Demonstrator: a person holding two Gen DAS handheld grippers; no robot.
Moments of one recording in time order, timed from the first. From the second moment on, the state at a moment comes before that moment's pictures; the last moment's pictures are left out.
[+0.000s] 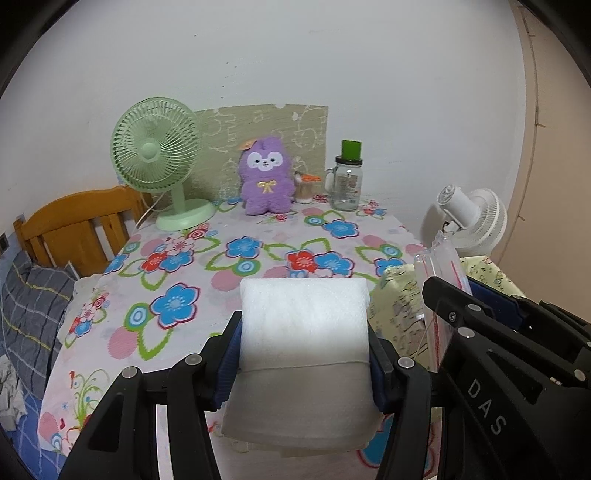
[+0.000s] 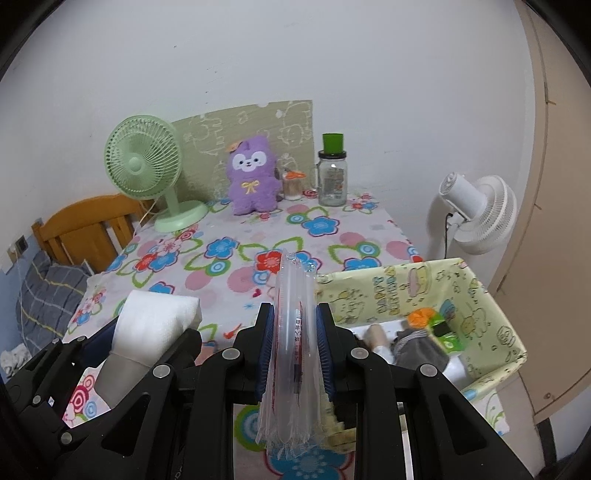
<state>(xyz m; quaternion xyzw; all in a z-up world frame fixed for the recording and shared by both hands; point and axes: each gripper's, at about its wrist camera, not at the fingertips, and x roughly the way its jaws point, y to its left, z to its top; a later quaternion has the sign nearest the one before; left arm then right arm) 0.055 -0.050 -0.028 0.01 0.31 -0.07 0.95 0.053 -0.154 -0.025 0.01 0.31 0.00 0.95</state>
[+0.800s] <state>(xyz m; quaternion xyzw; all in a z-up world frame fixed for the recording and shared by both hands) 0.069 -0.134 -0.023 0.02 0.31 -0.12 0.94 0.055 -0.238 -0.017 0.05 0.29 -0.04 0.95</state>
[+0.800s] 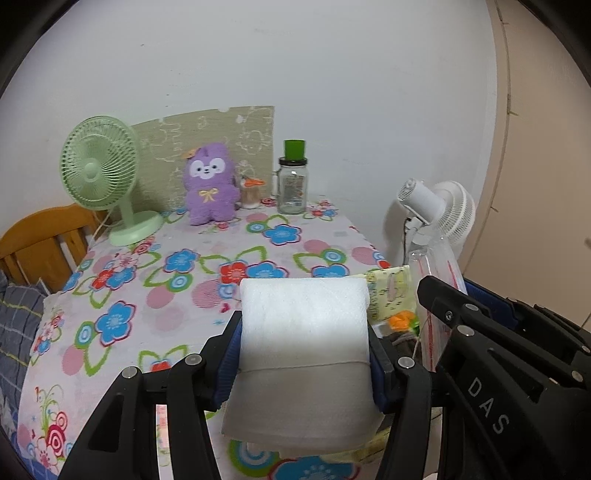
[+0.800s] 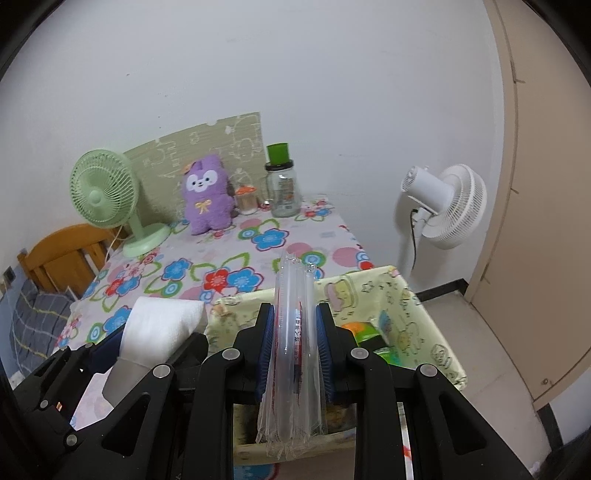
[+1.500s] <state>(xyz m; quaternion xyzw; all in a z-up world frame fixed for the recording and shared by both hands) 0.095 -0.195 -0.046 0.05 0.34 -0.16 0.93 0.076 -0.292 -0.034 0.06 0.31 -0.07 0.94</state>
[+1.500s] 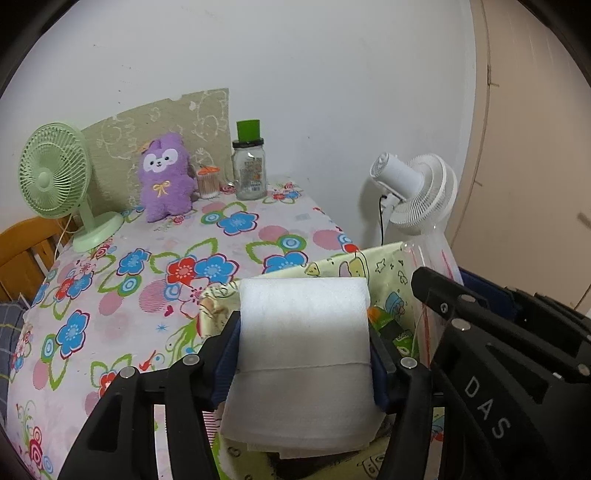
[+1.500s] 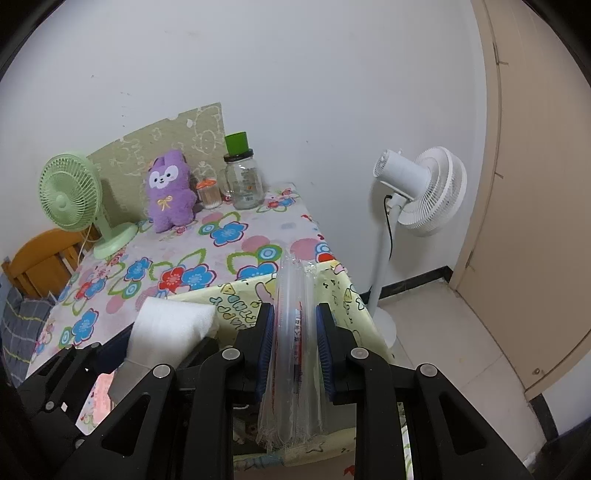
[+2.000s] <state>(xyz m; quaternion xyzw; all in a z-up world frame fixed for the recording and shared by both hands) 0.104 -0.199 -0.048 0.07 0.36 -0.16 0.92 0.096 -0.295 -0.047 0.06 0.33 -0.05 0.94</state>
